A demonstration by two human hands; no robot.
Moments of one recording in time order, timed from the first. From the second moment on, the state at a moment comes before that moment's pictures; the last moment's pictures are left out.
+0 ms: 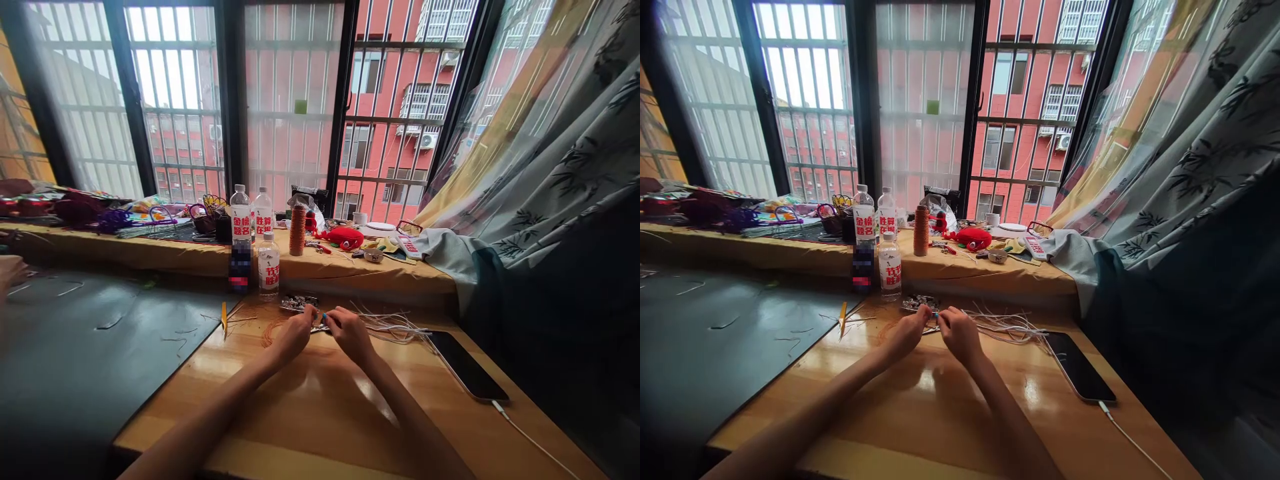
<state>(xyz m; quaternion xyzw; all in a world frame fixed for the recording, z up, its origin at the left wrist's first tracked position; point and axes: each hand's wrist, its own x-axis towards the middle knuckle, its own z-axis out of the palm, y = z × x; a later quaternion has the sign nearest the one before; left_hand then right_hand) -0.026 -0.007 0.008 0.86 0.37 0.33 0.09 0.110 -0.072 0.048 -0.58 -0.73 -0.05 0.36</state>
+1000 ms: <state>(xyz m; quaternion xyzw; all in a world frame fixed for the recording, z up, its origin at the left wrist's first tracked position) -0.026 -0.024 0.015 0.92 0.35 0.19 0.01 0.139 -0.055 0.037 -0.53 -0.76 0.15 0.35</state>
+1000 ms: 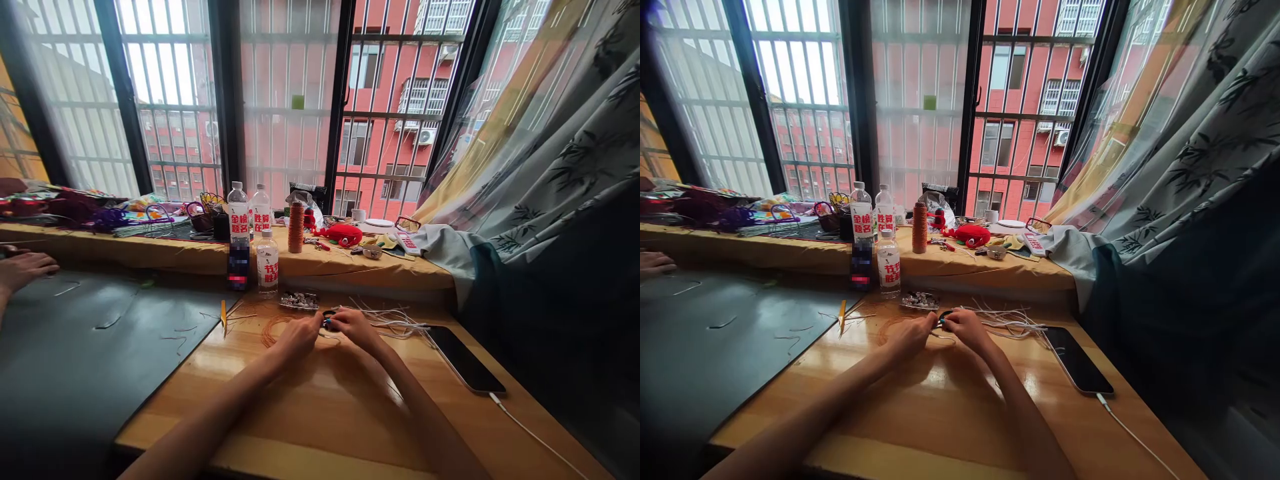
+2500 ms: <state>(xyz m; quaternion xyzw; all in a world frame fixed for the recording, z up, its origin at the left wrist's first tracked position) -0.027 -0.009 0.012 0.85 0.38 0.37 0.04 0.093 -0.075 0.037 -0.54 -0.72 -0.02 0.43</state>
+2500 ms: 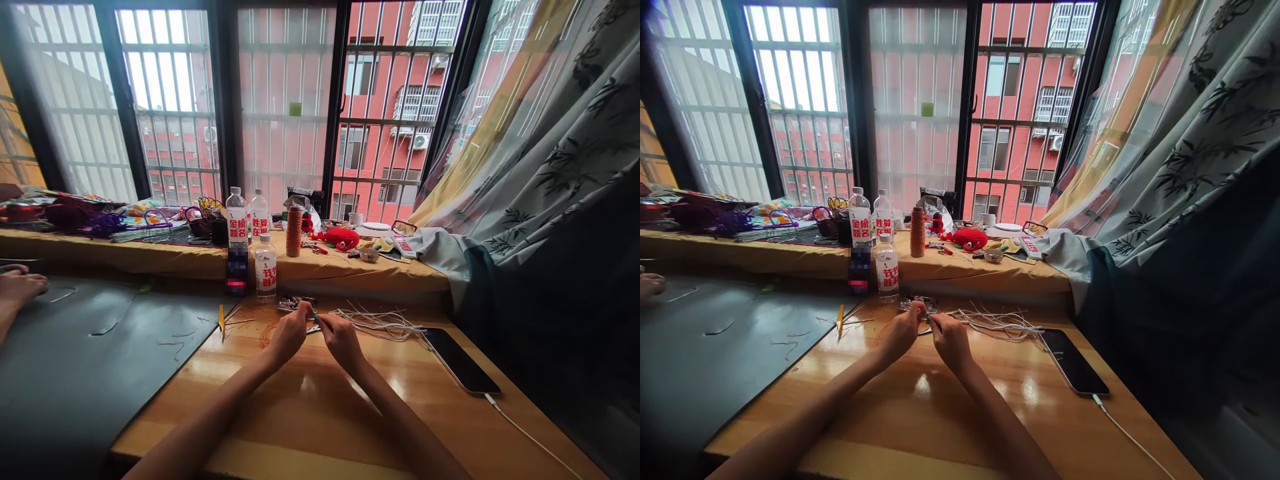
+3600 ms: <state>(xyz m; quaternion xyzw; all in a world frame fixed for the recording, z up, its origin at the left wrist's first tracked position) -0.031 -0.009 0.010 0.89 0.28 0.35 0.09 0.107 -0.059 0.035 -0.55 -0.48 0.43 0.53</state>
